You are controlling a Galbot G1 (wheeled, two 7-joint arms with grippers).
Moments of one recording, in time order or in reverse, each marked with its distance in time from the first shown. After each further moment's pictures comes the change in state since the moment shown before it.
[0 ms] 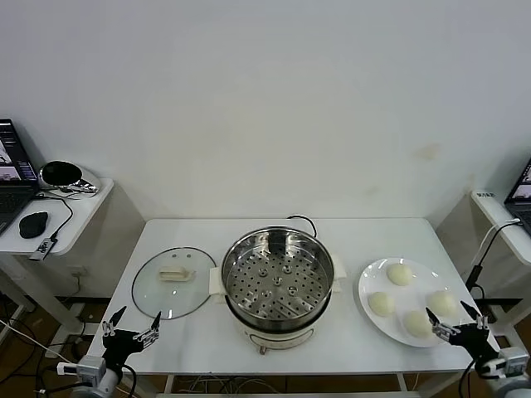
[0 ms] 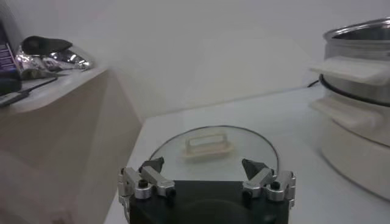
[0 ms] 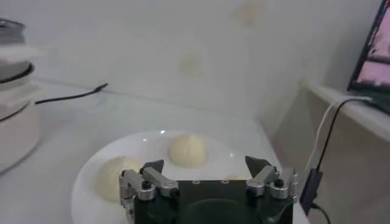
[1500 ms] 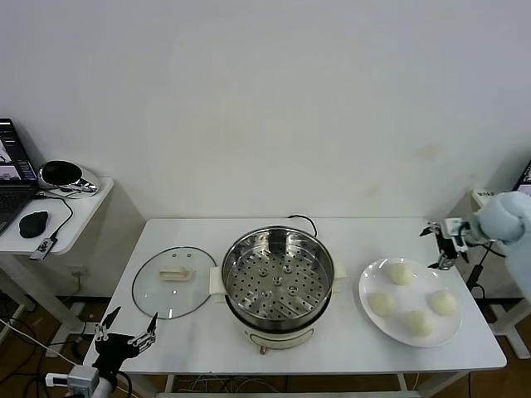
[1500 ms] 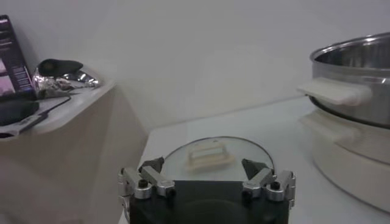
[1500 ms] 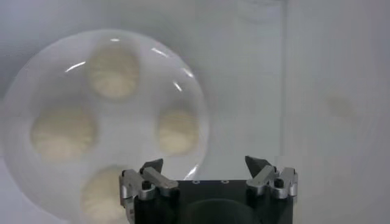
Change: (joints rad) left arm 0.085 -0.049 -0.051 -0.127 0.034 0.008 0.009; right arm 1.333 -0.241 -1.114 -0.587 -0.873 0.091 -1.052
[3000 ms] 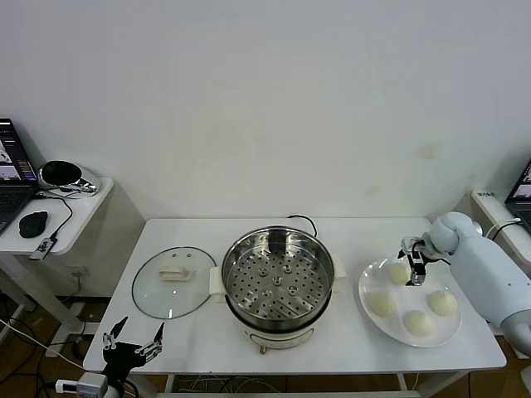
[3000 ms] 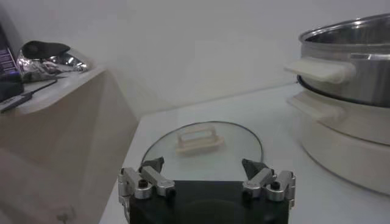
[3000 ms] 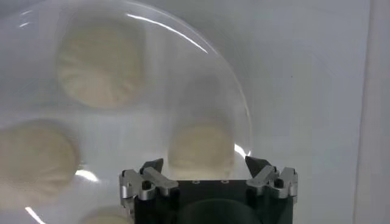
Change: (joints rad) left arm 0.017 -0.024 0.029 0.031 0.026 -0.006 0.007; right arm -0.004 0.194 -0.034 -0.297 -0.109 0.032 0.140
